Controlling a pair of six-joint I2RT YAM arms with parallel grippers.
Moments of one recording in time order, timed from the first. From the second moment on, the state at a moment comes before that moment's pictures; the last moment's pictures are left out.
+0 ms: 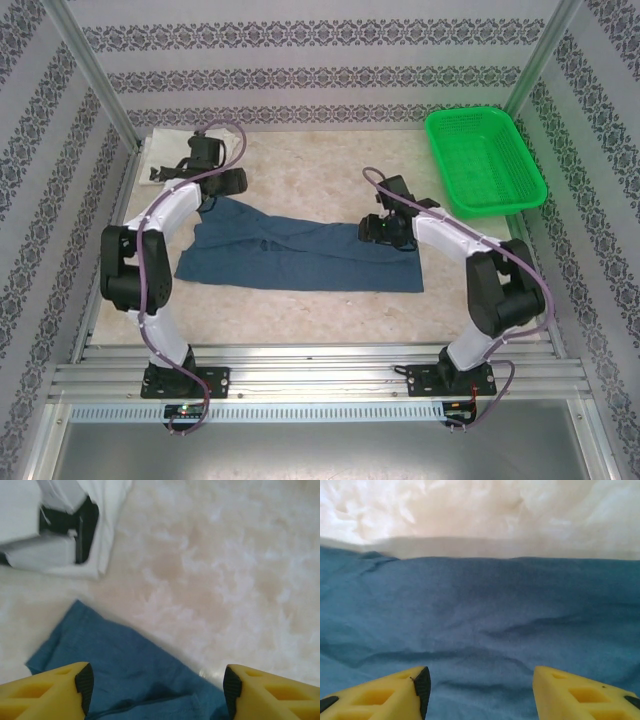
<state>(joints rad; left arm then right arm) -0.08 1.83 1.41 -0.48 0.01 -0.25 0.35 1.68 1.09 -0.56 -0.11 0.47</state>
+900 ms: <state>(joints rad) -0.18 2.08 1.54 -0.72 0.00 -0.16 0.35 1.83 1.12 -0.56 -0.09 0.47</state>
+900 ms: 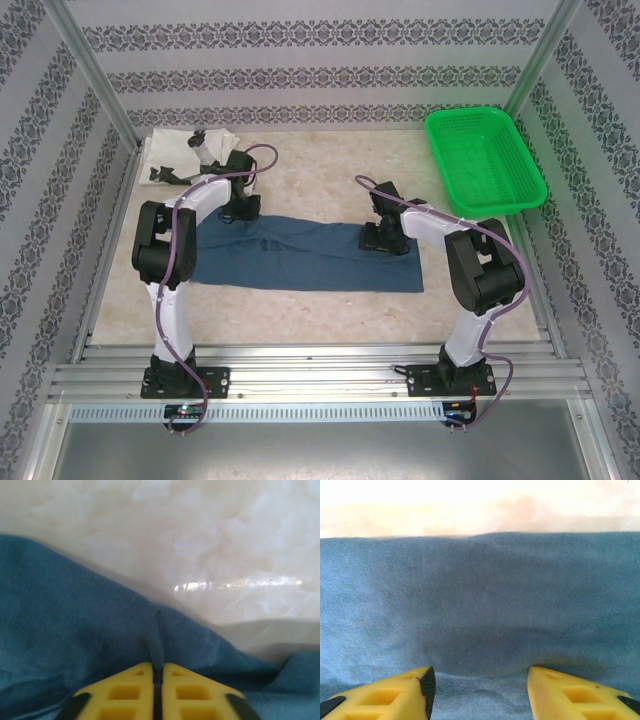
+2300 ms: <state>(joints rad) -0.24 1.76 1.15 -0.59 -0.16 -0.35 0.35 1.85 1.14 -0.57 -0.09 0.46</state>
